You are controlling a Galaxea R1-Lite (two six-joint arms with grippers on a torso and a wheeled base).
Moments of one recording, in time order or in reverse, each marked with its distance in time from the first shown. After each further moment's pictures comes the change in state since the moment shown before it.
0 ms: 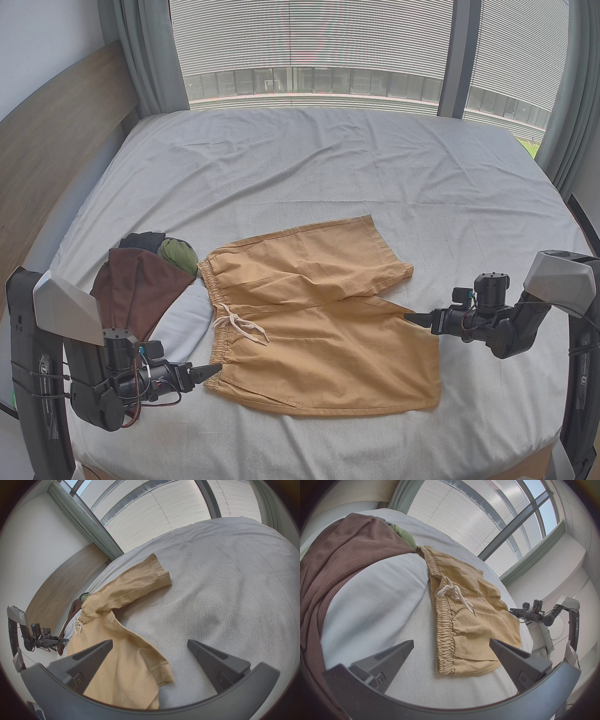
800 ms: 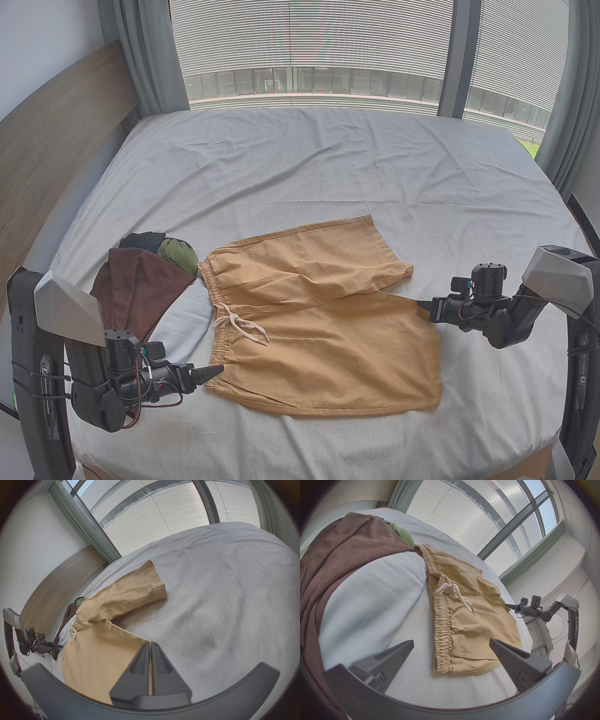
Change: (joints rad) left arm -0.009 0.001 0.003 0.000 0.000 0.000; right arm 0.000 0.014 -0.105 0.055 -0.046 0.000
